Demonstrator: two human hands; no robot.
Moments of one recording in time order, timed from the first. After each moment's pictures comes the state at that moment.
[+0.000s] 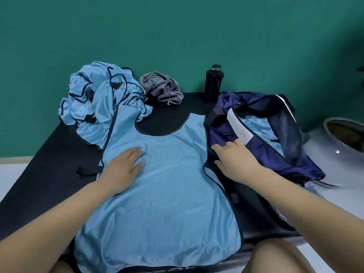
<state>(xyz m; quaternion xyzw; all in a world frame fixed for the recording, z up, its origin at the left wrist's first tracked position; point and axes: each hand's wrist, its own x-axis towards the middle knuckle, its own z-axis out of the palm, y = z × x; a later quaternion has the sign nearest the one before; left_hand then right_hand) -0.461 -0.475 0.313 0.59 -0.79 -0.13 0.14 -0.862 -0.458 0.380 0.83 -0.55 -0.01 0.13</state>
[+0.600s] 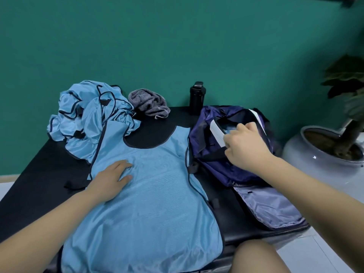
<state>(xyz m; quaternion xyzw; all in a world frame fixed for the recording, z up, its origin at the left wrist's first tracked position) -0.460 -0.481 0.326 0.61 -0.77 -0.18 0.11 -0.916 -0.447 0.469 0.77 -0.58 0.02 0.26</state>
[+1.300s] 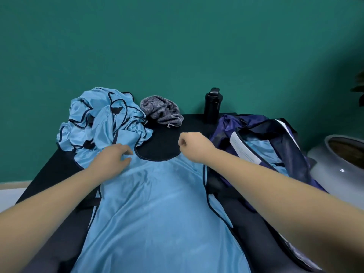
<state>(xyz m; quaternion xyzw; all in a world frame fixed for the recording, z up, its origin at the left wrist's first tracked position) -0.430 -0.574 0.386 0.61 -0.77 -0.09 0.16 -0.752 -0.581 0.439 0.78 -0.60 0.13 -0.12</state>
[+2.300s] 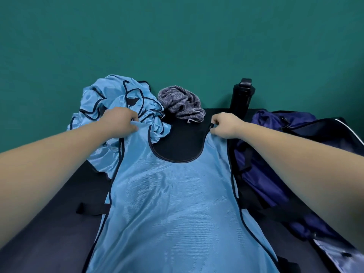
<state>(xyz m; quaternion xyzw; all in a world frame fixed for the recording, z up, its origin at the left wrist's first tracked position) -0.405 -0.683 0.444 0.67 -0.74 0.01 0.04 -0.779 -0.715 0.425 0.77 -0.63 0.08 -0.11</state>
